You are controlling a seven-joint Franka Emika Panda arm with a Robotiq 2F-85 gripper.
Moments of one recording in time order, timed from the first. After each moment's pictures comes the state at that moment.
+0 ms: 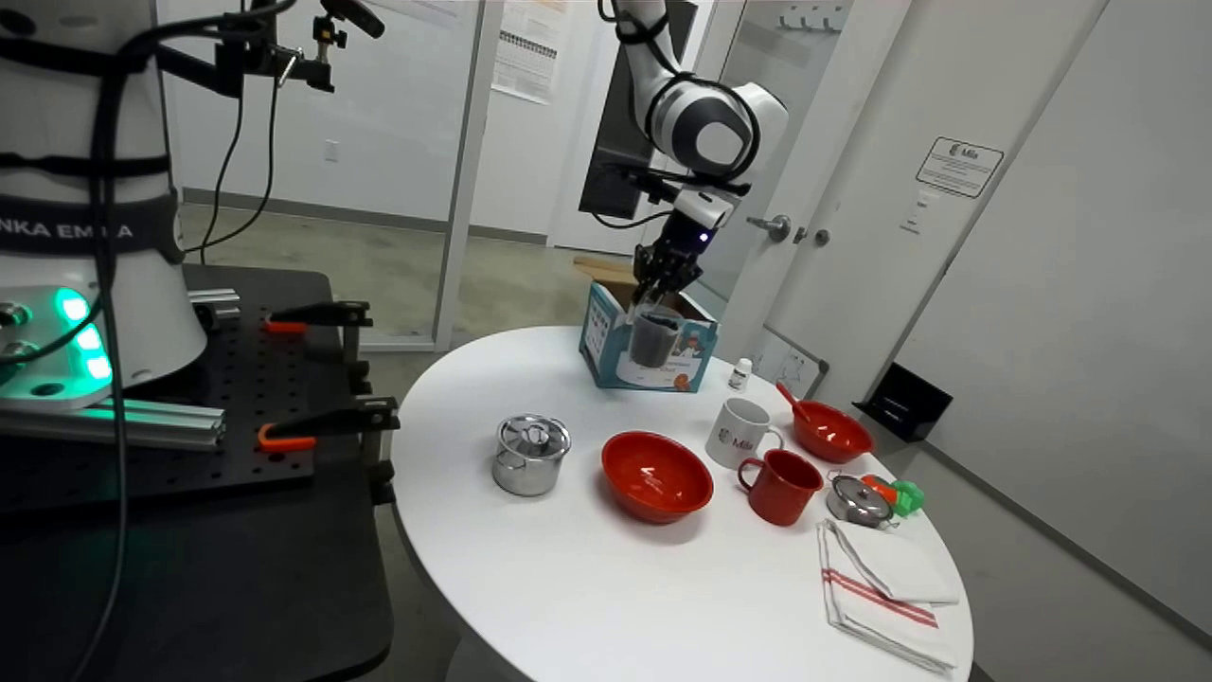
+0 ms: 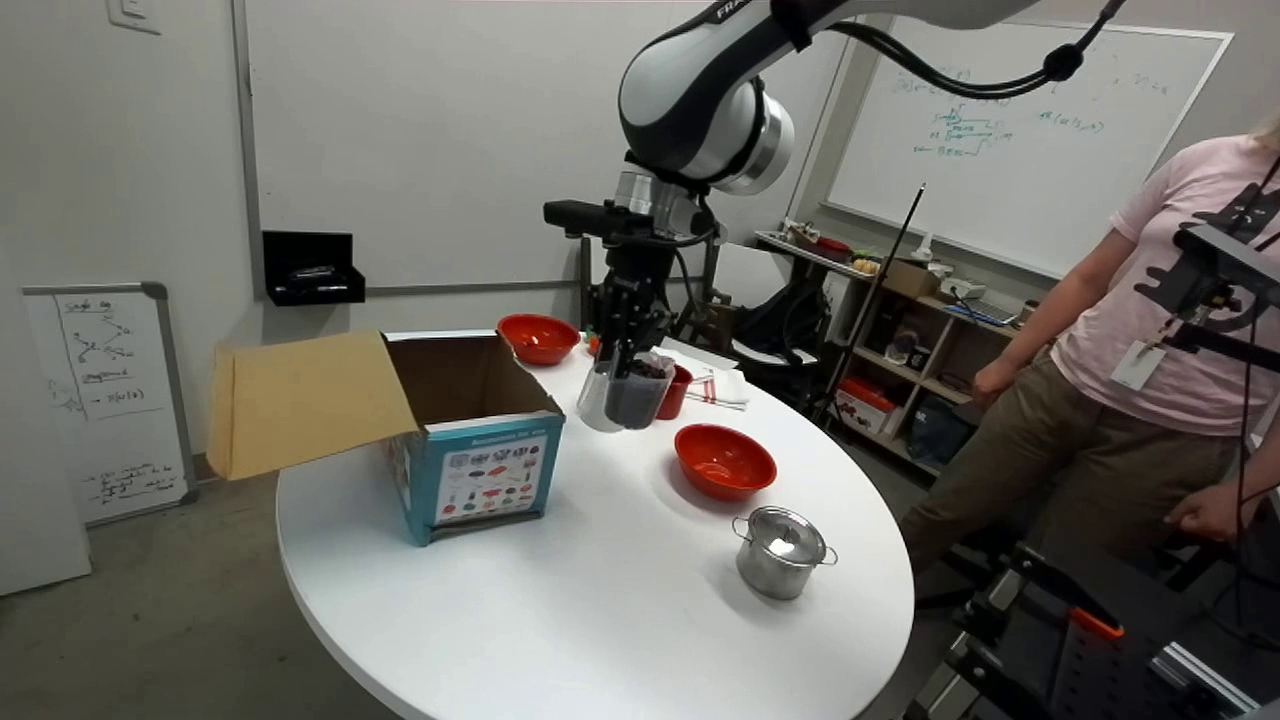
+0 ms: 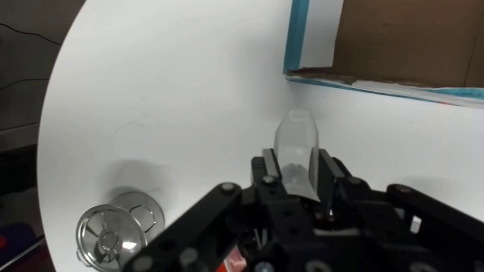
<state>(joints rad) 0.09 0.67 -0.02 -1.71 0.22 2.26 1.56</state>
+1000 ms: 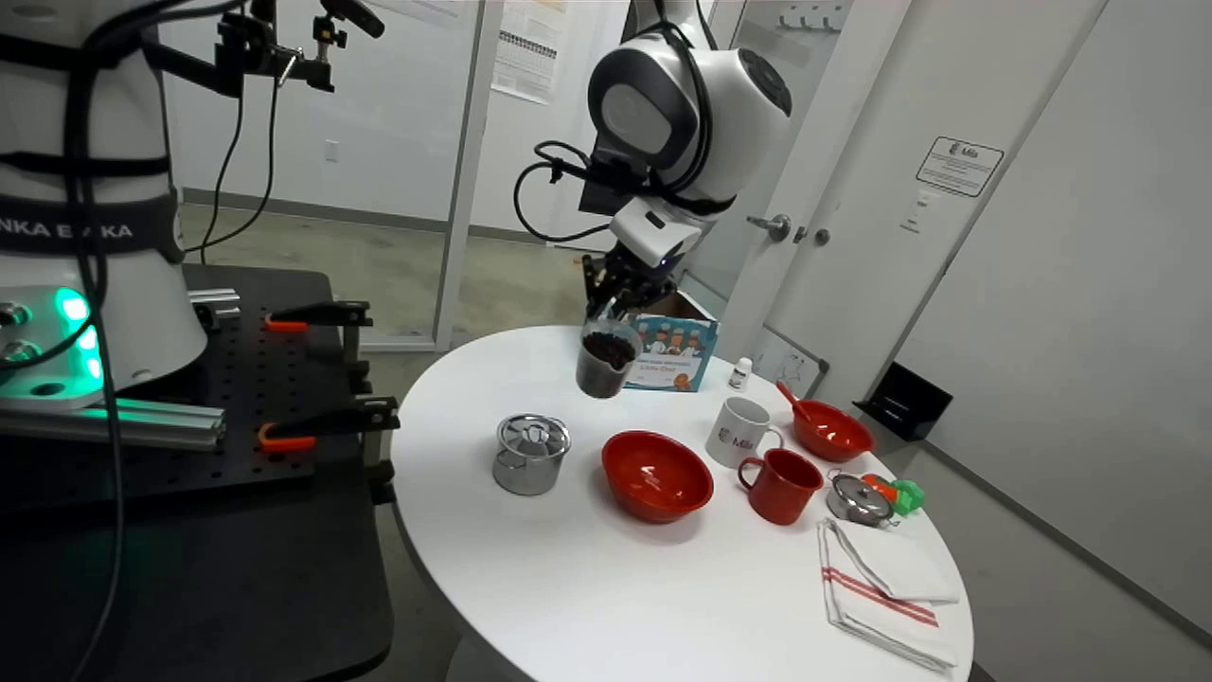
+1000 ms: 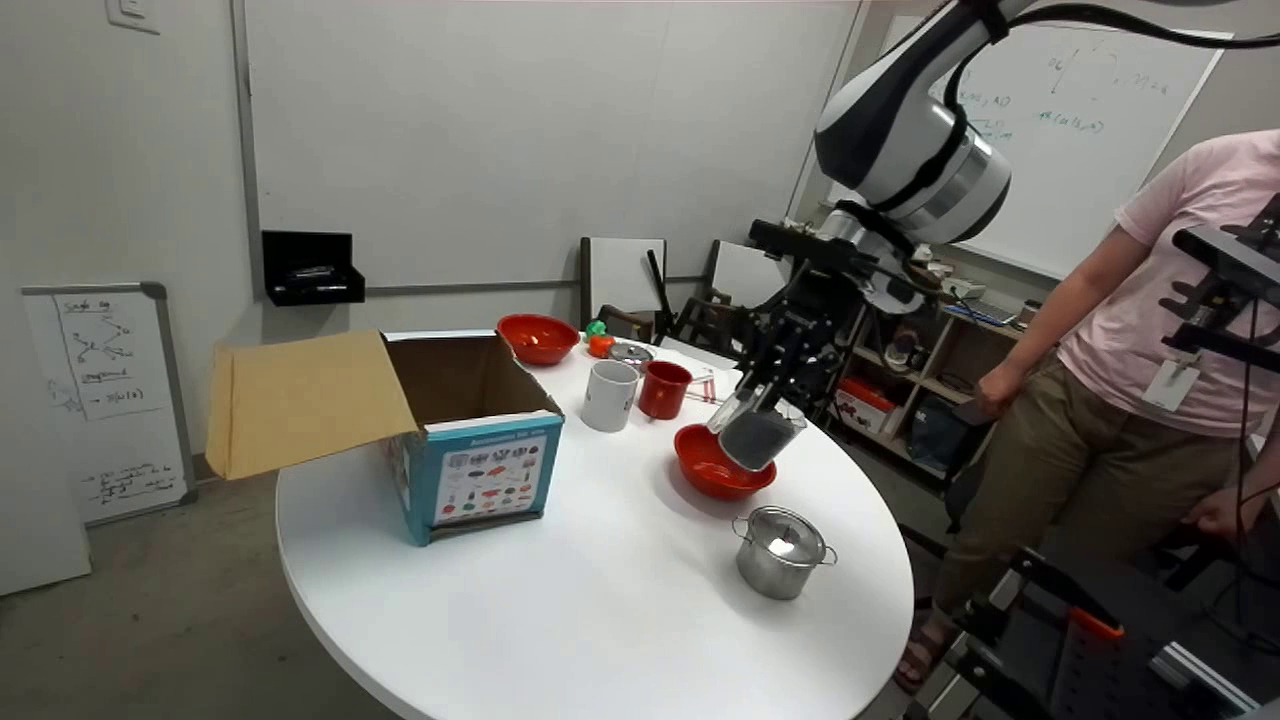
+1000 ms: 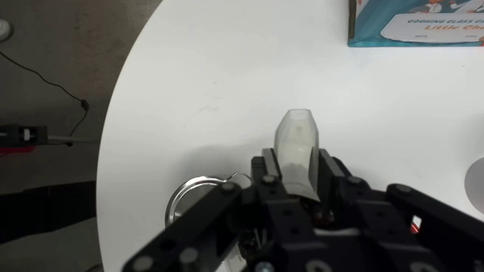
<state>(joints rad) -0.14 0.29 -0.02 -2.35 0.75 2.47 0.96</state>
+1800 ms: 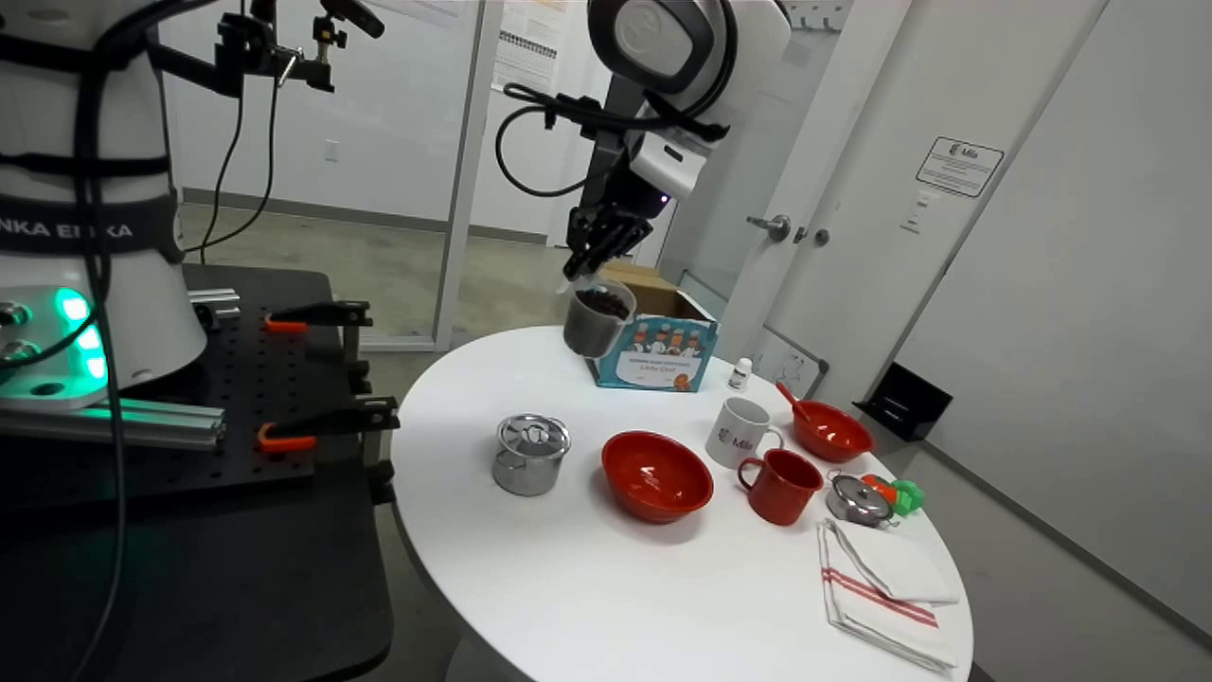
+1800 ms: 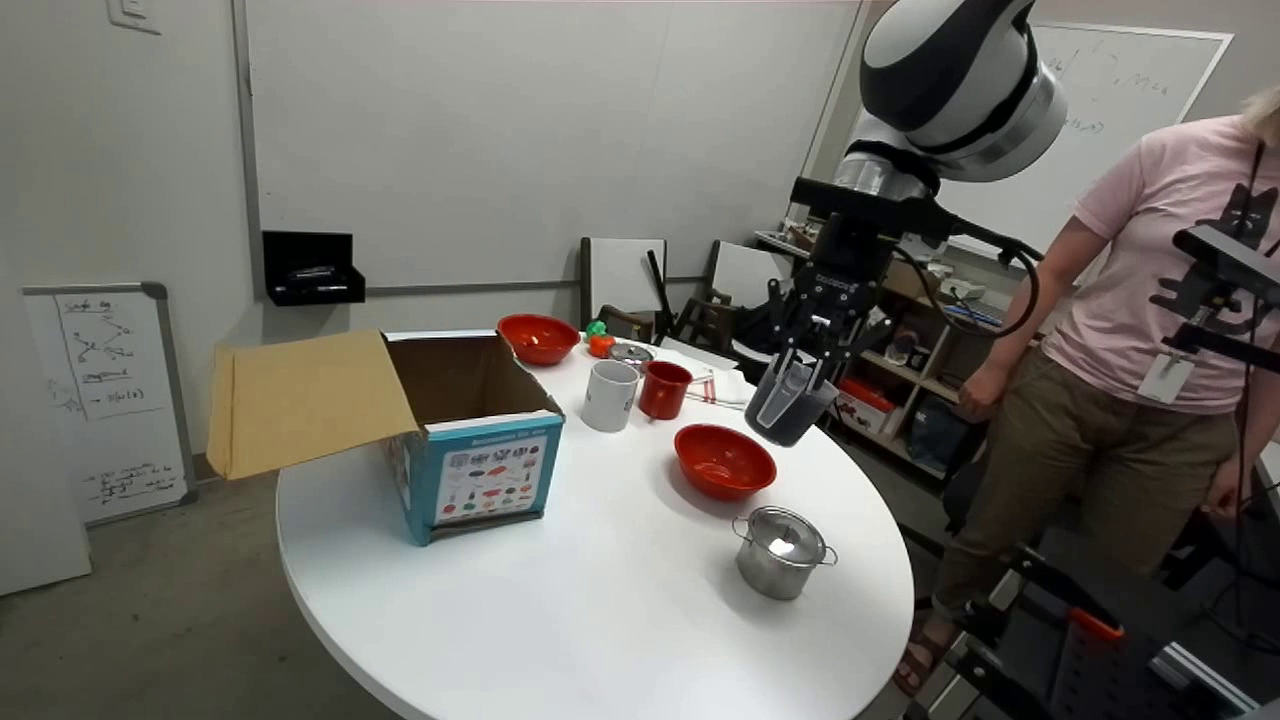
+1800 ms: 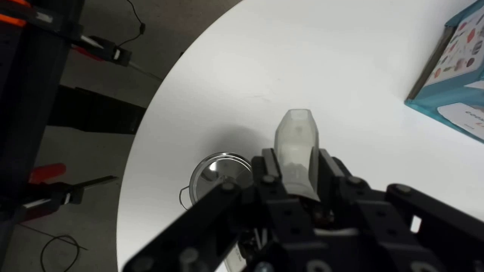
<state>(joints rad) -0.06 0.11 -0.05 -2.40 0.43 2.30 0.86</state>
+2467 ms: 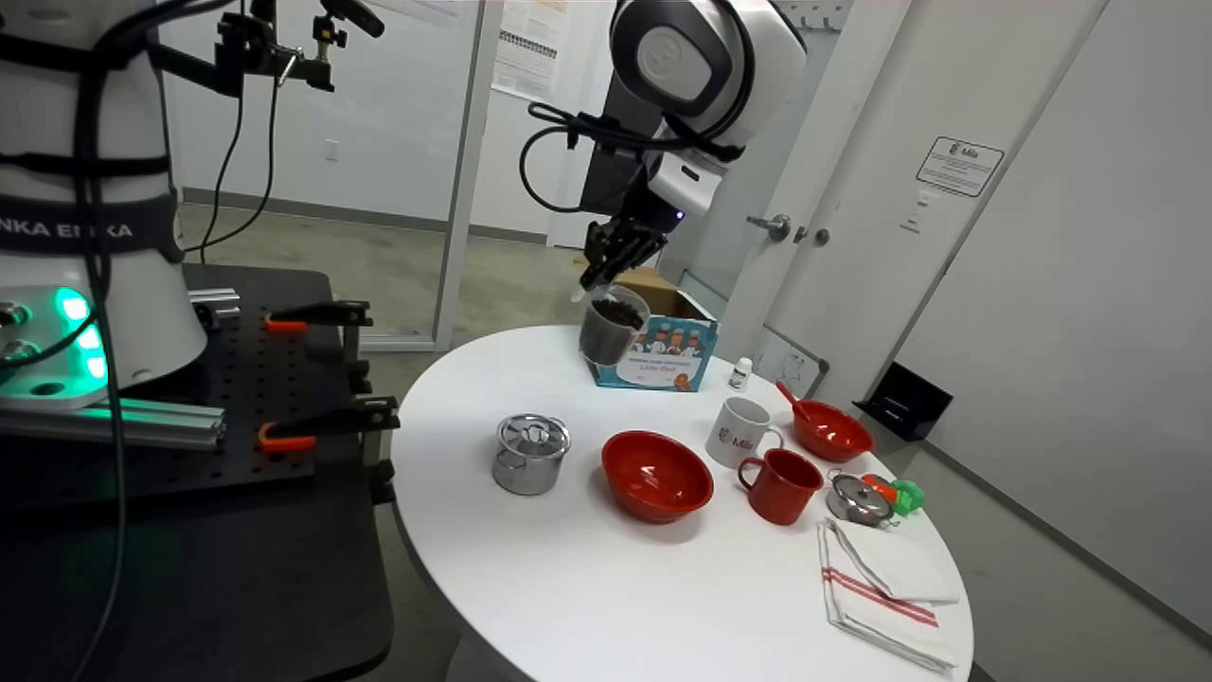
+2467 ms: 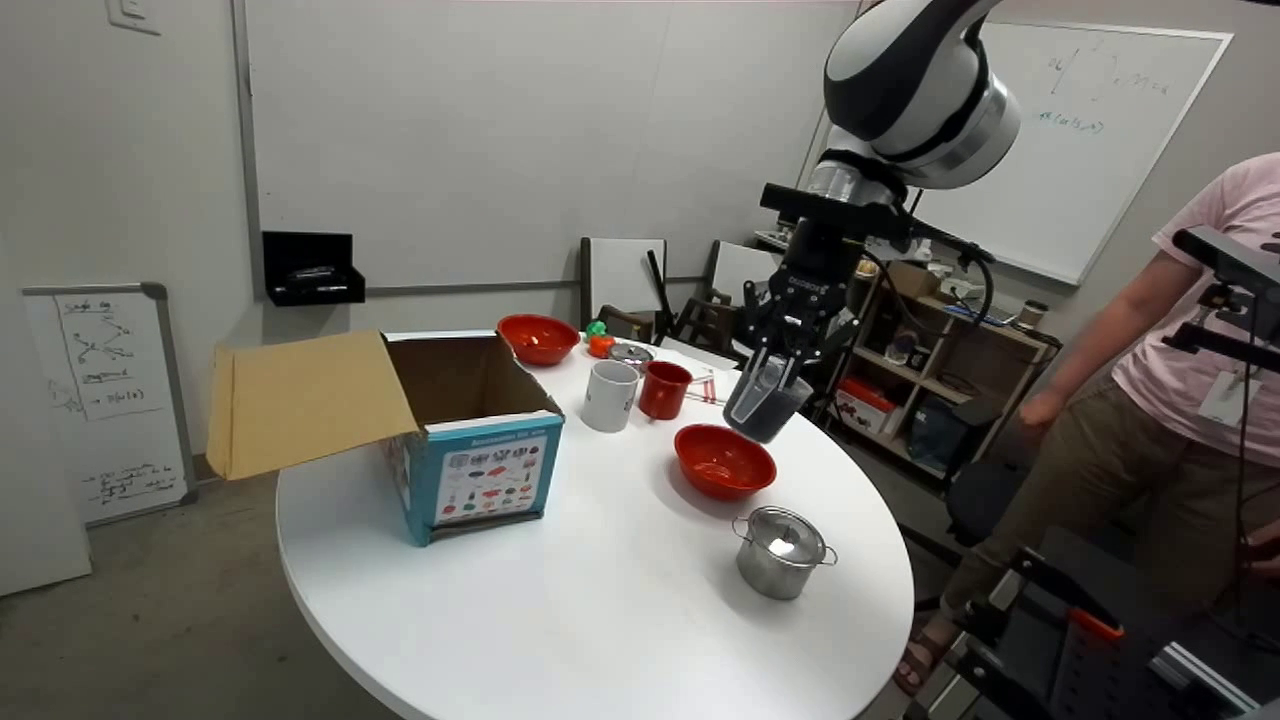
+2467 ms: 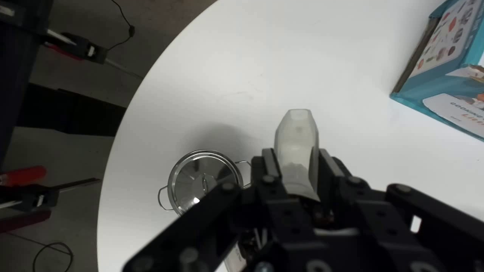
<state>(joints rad) -0.07 0.22 -0.05 -2.30 0.46 2.29 0.86</state>
